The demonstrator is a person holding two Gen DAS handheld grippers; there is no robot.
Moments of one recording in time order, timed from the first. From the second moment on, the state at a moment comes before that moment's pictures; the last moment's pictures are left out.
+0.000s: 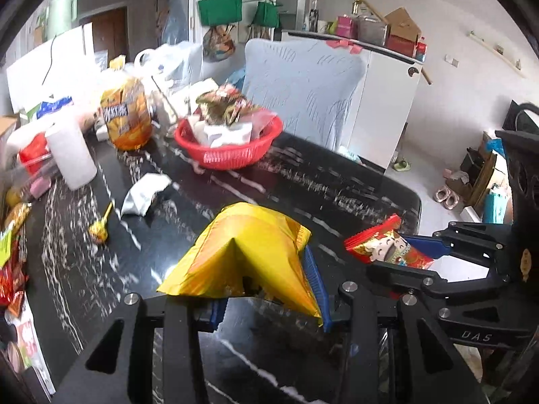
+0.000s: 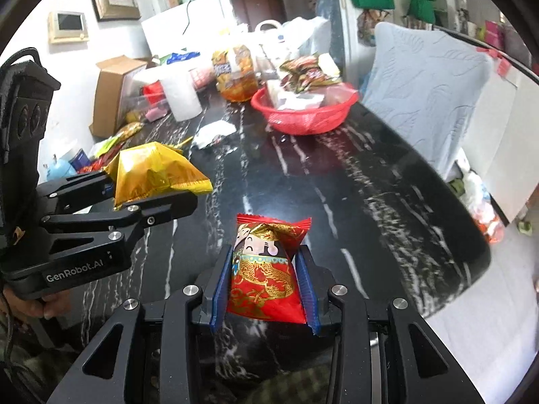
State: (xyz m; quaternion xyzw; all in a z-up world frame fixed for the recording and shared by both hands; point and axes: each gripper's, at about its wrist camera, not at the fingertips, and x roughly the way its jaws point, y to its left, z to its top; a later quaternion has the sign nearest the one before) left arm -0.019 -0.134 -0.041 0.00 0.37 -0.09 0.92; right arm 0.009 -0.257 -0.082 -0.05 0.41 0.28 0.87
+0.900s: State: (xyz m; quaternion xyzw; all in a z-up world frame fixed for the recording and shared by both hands) left arm 0.070 -0.125 0.006 0.01 0.32 -0.08 0.94; right arm 0.090 -0.264 -0.024 -0.05 0.34 0.28 0.90
